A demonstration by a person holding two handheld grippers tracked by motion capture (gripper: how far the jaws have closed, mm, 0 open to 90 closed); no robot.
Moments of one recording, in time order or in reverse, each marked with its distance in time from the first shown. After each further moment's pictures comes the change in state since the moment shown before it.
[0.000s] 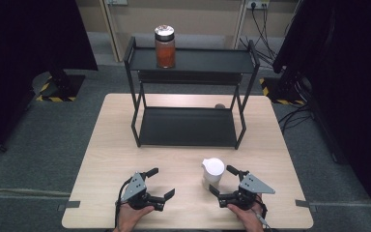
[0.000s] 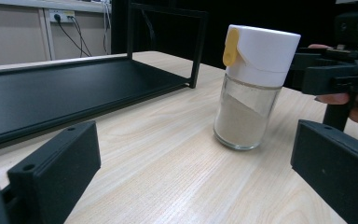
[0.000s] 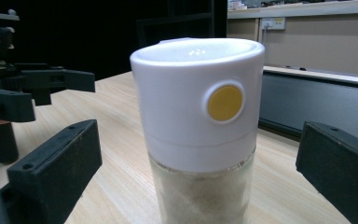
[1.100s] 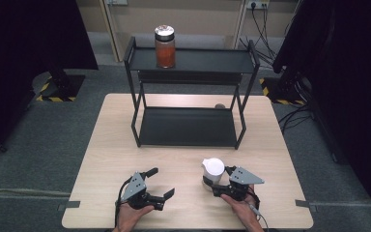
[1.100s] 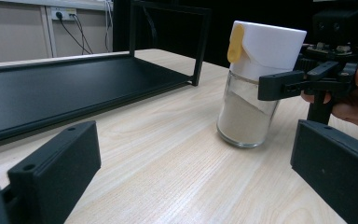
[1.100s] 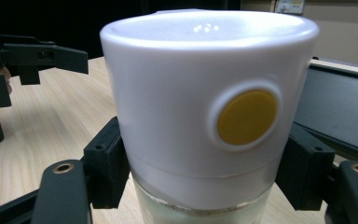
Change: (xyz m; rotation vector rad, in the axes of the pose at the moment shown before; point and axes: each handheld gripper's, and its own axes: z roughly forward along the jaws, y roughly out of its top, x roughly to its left) left arm 0.001 -0.001 0.000 0.004 0.008 -0.002; right arm -0.011 0.016 0.026 0.090 0.038 -0.055
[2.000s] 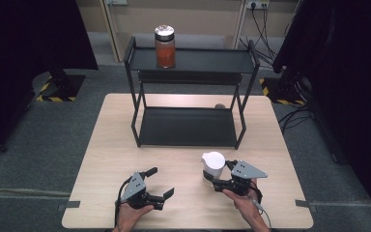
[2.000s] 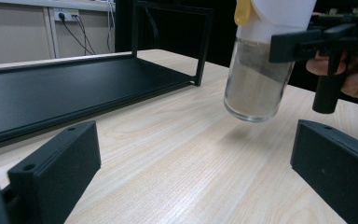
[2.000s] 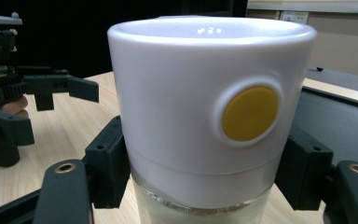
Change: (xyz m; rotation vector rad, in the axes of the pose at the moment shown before) left arm 0.001 0.000 0.000 0.002 0.007 0.004; right arm -0.006 0.030 -0.004 -0.024 0.029 -0.011
